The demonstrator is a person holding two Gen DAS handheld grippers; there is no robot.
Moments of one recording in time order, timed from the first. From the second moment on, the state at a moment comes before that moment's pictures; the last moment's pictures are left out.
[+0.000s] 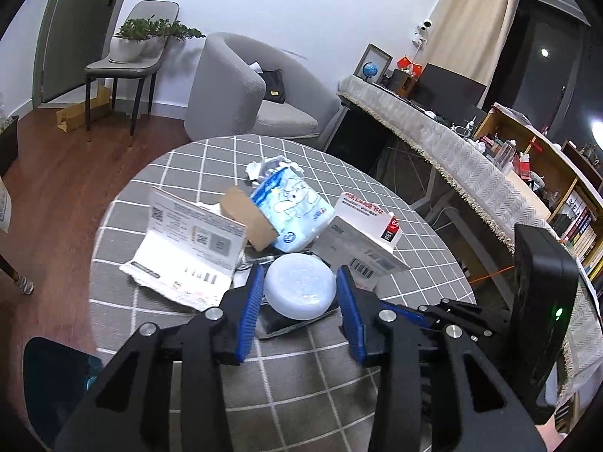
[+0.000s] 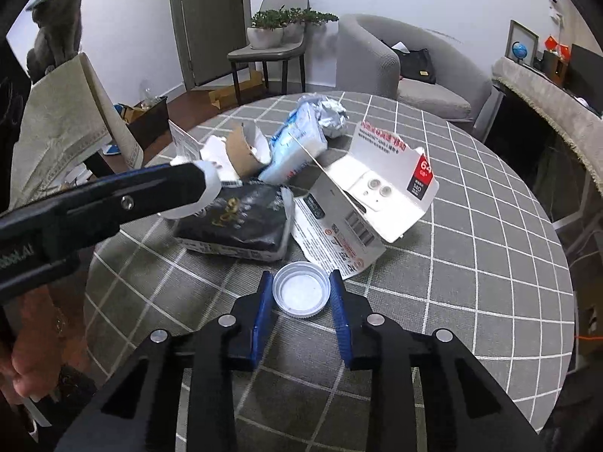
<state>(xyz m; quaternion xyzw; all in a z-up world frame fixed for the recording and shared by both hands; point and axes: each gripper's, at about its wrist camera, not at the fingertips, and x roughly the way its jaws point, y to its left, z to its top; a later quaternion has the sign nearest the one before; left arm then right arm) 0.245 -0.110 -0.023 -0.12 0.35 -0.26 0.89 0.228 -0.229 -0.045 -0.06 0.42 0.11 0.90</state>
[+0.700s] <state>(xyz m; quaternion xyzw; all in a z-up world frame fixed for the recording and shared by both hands) 0.214 -0.007 -0.015 -0.11 0.33 -0.19 0.92 0.228 -0.158 -0.018 -0.06 0.38 0.15 0.91</state>
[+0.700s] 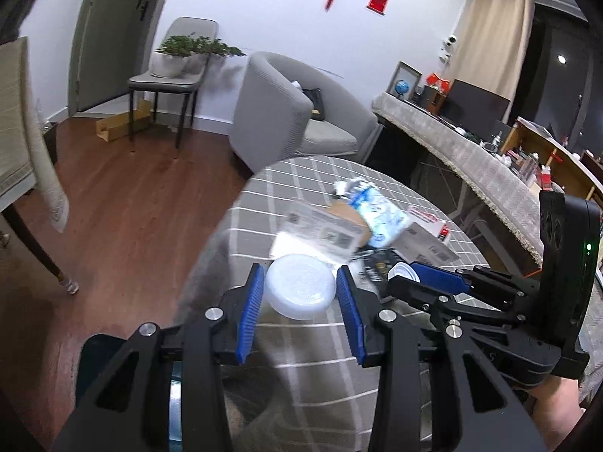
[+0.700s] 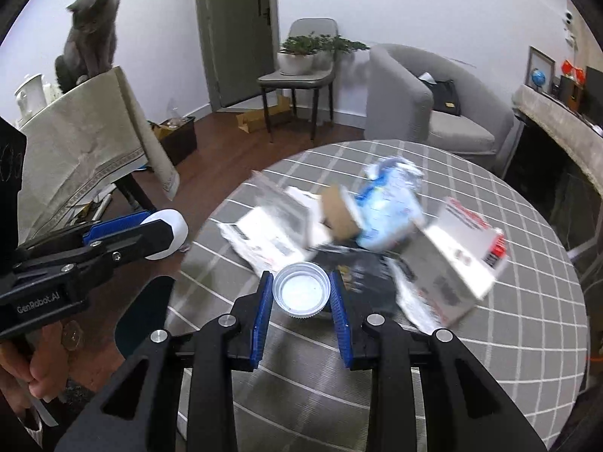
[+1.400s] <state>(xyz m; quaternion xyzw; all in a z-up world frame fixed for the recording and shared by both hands) 0.197 0.117 -0.087 -0.13 0.42 -0.08 0.89 0.229 -0.023 -0.031 -0.08 0.38 0.25 0.89</state>
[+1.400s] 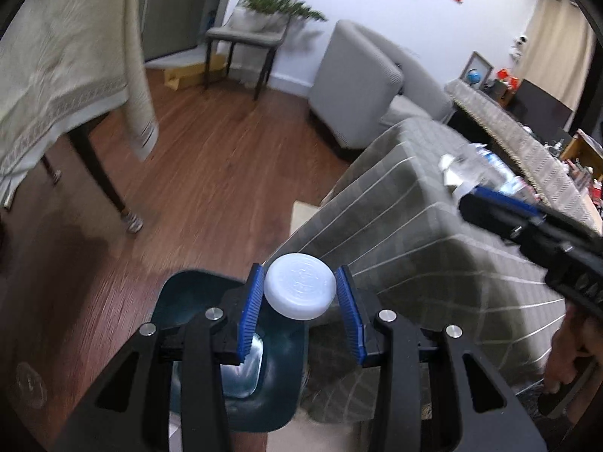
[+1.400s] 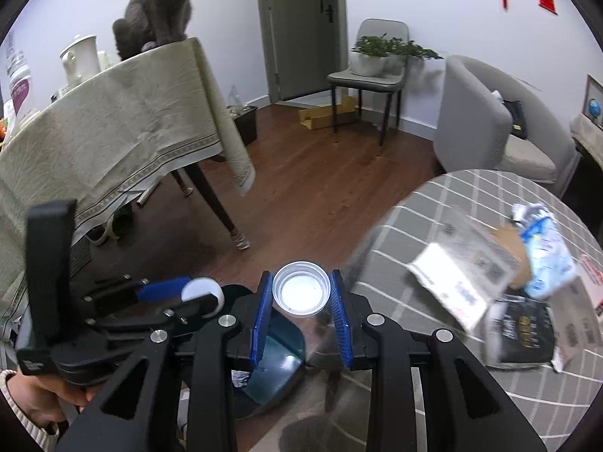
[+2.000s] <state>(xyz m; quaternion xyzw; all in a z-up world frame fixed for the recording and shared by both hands) 0.174 0.187 -0.185 -0.17 0.53 -0.03 0.83 0.232 0.060 -0.077 -0.12 0.43 0.29 0.85</state>
